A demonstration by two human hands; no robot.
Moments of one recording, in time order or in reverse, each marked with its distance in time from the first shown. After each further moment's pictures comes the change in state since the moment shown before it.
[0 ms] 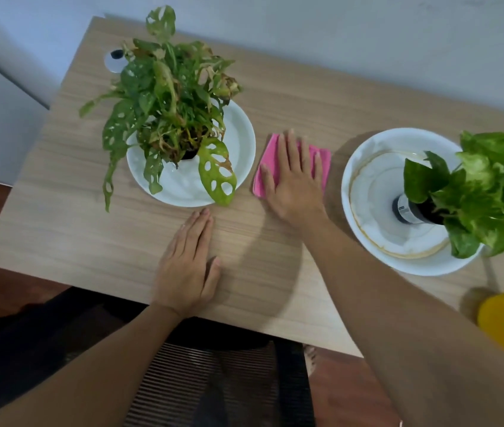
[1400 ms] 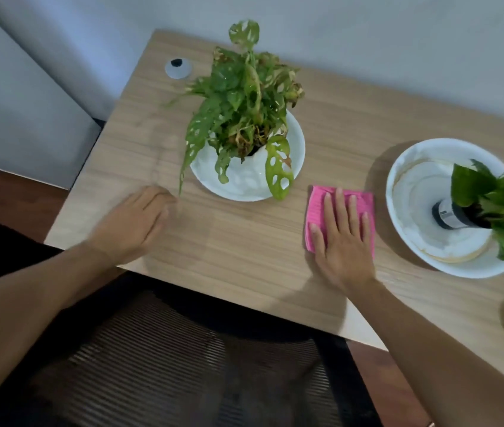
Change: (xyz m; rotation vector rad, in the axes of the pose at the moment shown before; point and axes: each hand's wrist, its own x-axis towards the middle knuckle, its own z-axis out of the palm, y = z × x) left_hand 0.001 -0.177 -0.120 0.058 -0.156 0.139; right_hand -0.124 0.004 0.024 -0.176 0.033 -0.018
